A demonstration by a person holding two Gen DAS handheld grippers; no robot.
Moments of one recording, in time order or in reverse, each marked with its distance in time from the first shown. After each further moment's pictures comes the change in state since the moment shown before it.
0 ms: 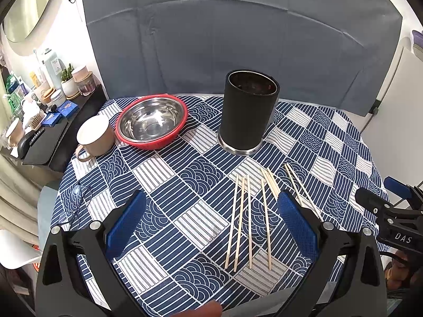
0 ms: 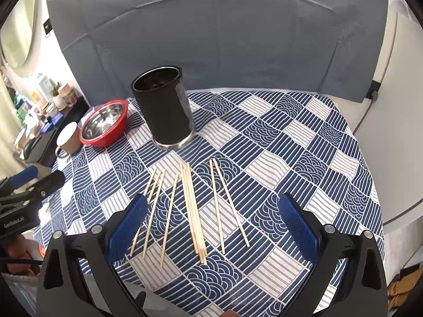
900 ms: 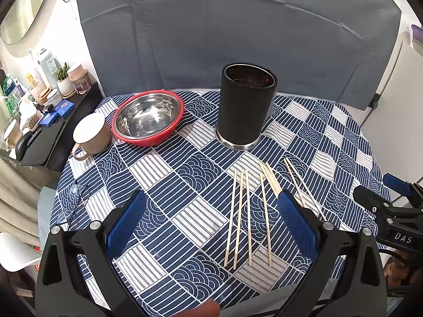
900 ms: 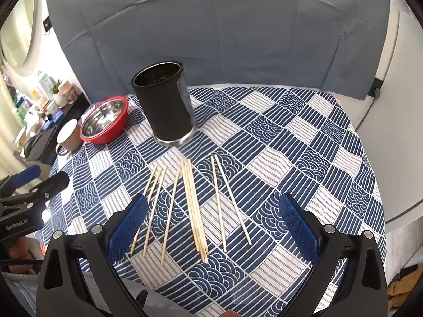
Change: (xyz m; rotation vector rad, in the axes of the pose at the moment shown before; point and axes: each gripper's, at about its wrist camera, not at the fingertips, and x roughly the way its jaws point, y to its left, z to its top) left arm 0.007 -0.004 0.003 0.017 0.031 -0.006; right arm 0.005 0.001 0.000 -0.002 0.022 0.005
